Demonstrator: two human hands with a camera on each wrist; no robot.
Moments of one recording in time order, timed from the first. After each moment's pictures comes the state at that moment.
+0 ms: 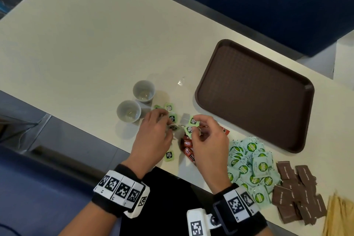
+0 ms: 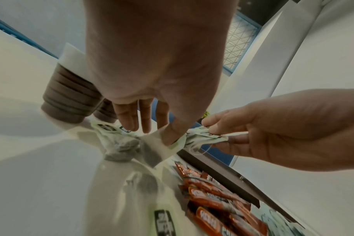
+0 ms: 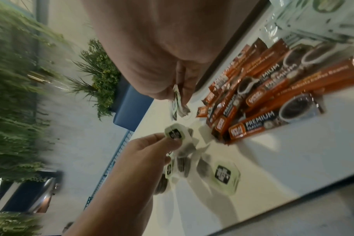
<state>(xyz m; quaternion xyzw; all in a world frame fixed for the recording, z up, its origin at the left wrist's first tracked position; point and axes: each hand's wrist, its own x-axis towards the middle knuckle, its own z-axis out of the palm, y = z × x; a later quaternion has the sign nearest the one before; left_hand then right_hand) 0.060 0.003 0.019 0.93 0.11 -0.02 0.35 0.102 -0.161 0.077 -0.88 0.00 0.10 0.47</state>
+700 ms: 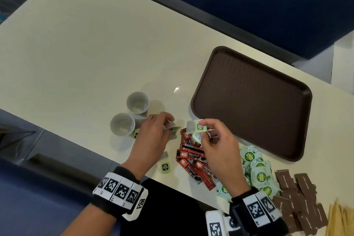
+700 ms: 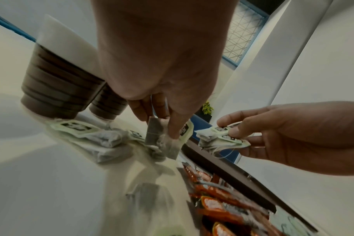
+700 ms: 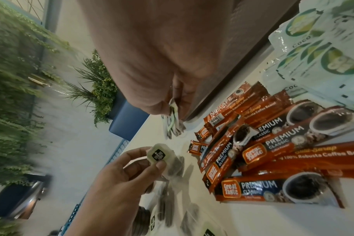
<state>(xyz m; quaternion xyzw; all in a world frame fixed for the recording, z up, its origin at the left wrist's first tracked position) 0.094 0.008 0.028 0.89 0.13 -0.03 0.43 0.139 -0.192 0.089 -0.88 -0.05 0.15 0.44</state>
